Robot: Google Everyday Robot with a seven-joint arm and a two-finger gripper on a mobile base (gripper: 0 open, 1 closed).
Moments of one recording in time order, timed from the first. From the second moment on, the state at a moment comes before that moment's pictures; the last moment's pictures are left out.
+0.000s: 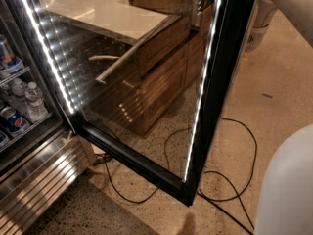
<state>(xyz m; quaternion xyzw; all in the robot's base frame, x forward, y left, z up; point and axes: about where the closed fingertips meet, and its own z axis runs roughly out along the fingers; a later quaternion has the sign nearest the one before) 0.628 -0.226 0.881 -0.55 0.83 -0.03 0.06</state>
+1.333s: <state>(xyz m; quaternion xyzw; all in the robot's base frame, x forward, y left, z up) 0.628 -0.226 0.881 -0.55 0.83 -0.03 0.06</state>
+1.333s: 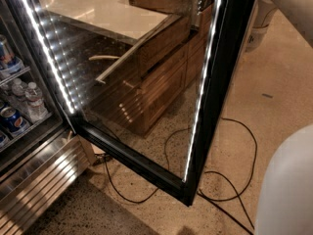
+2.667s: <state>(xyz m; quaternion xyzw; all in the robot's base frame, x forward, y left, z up) 0.628 -0.226 0.881 -0.55 0.83 -0.03 0.06</state>
